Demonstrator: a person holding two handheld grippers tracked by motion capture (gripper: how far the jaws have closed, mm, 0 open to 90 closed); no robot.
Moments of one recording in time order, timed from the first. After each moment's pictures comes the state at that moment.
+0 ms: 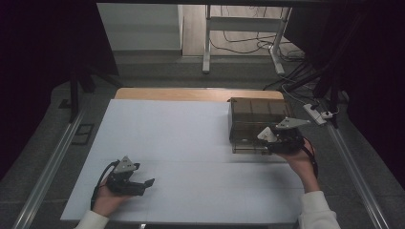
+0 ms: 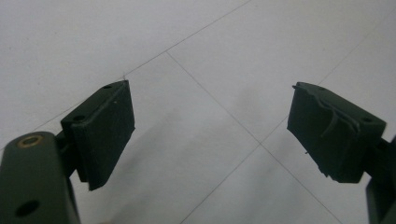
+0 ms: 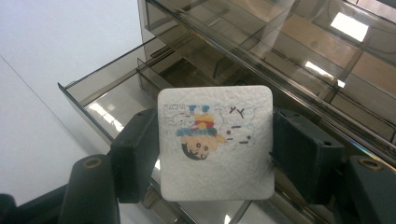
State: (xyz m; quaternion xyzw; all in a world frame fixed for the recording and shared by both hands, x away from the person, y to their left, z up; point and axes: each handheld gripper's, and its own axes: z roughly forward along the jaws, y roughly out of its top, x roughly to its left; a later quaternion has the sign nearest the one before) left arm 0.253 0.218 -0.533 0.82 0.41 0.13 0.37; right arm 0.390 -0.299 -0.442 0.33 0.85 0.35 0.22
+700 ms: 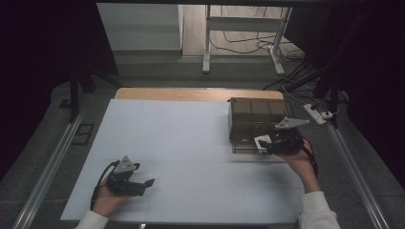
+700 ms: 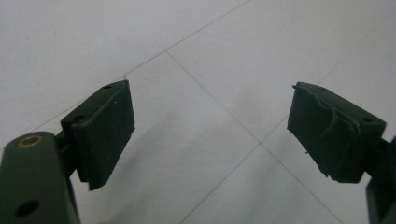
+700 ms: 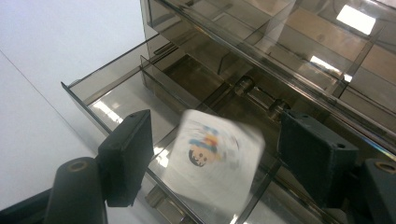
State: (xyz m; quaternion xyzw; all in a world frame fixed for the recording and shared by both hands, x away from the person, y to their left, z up) left arm 0.253 0.218 -0.533 0.83 0.41 0.13 0.37; right arm 0.390 -0.299 -0.443 0.34 0.85 0.35 0.21
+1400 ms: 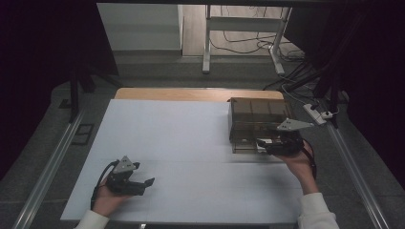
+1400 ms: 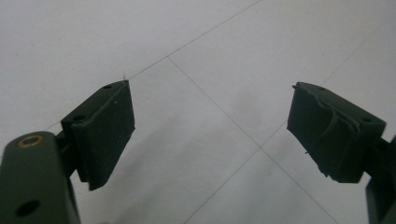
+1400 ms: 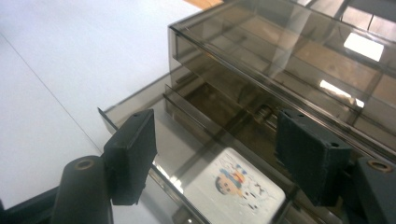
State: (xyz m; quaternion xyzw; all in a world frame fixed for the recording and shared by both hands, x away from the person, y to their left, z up) left arm 0.253 0.218 -0.531 0.82 0.41 0.14 0.38; right arm 0.380 -0.295 -0.440 0.31 0.83 0.41 0.21
